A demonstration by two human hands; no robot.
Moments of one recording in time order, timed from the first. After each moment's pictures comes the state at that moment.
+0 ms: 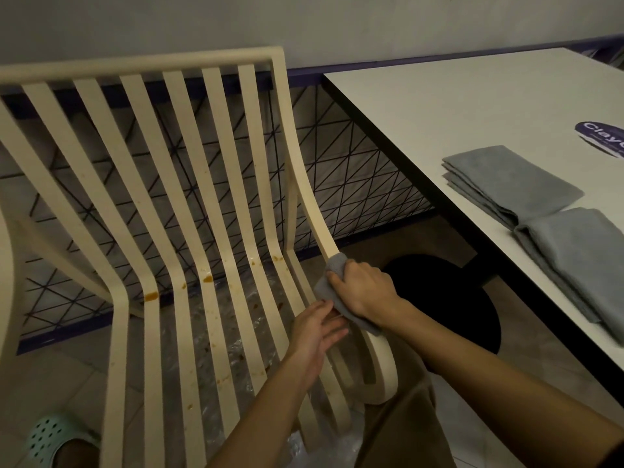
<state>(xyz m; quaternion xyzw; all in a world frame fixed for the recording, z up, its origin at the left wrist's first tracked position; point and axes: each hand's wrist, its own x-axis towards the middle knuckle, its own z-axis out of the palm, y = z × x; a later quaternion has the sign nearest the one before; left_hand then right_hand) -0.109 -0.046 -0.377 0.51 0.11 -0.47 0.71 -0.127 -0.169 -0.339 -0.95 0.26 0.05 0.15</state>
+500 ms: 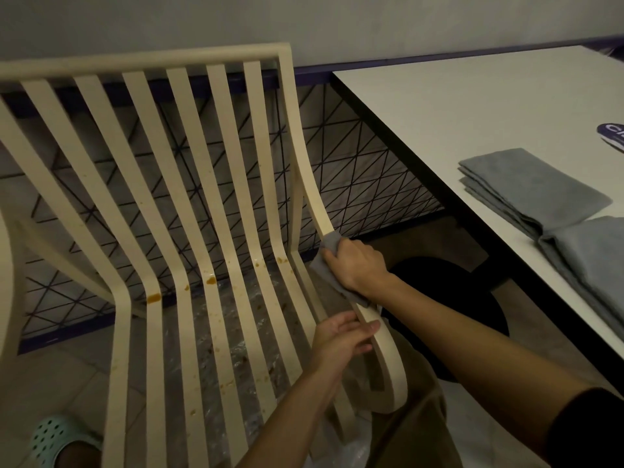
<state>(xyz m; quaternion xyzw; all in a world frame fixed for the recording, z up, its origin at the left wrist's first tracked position) -0.123 -0.055 -0.368 0.57 0.01 -0.48 0.67 -0.072 -0.187 -0.341 -0.95 0.27 0.04 0.17</state>
